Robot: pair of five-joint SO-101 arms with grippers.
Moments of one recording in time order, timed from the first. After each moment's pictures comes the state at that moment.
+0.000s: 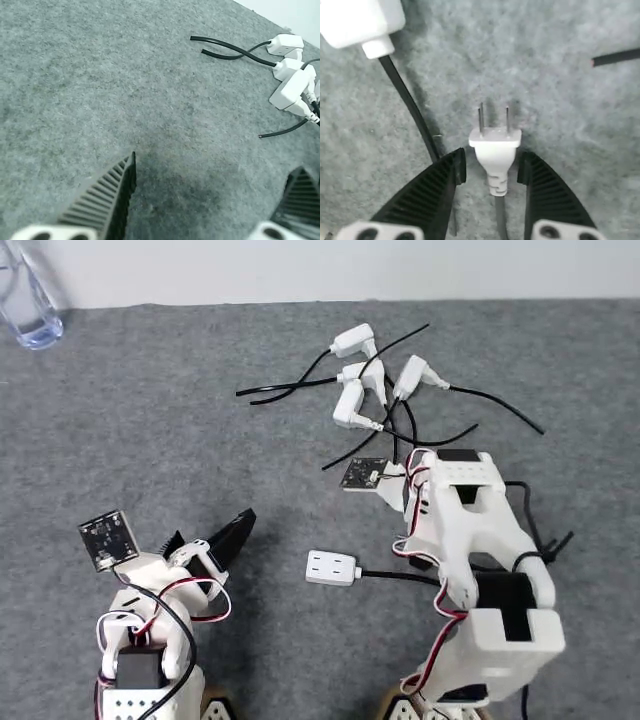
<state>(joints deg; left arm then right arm) -4.8 -103.3 96.9 56.8 30.1 -2.4 10.2 26.1 68.9 65.8</state>
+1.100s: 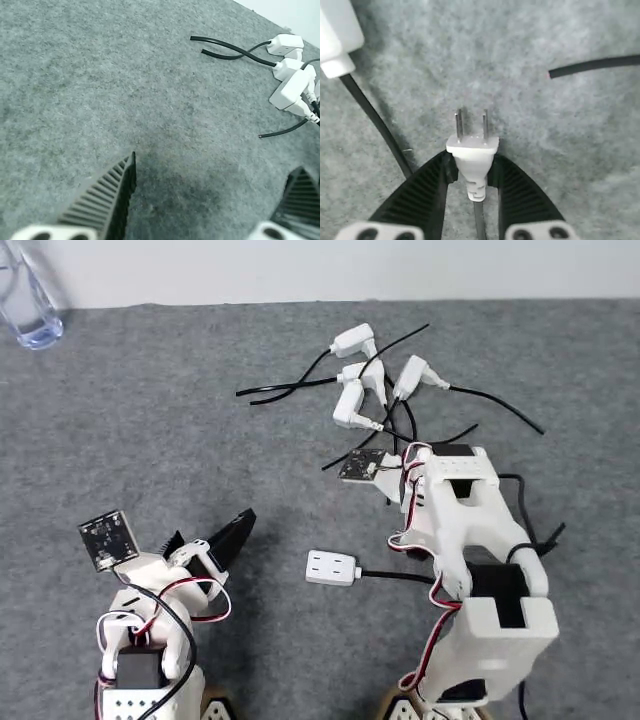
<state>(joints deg) -4.8 -103.3 96.9 56.8 30.0 -4.1 13.3 23.2 66.2 64.0</state>
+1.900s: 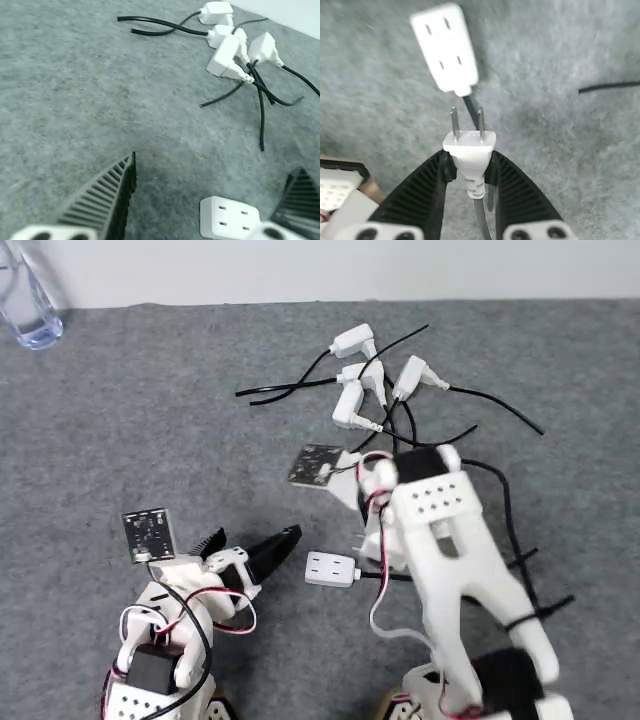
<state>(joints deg) 9.4 -103.3 96.9 54.5 30.1 -21.4 -16.4 24.4 87.4 47.3</state>
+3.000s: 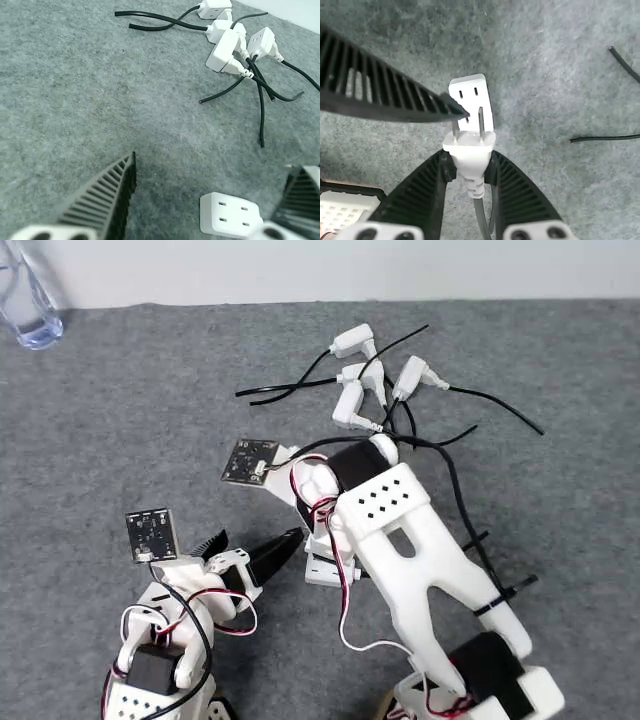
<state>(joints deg) 9.8 -103.3 96.9 55.3 30.1 -34.0 -9.1 10.6 91.2 38.7</state>
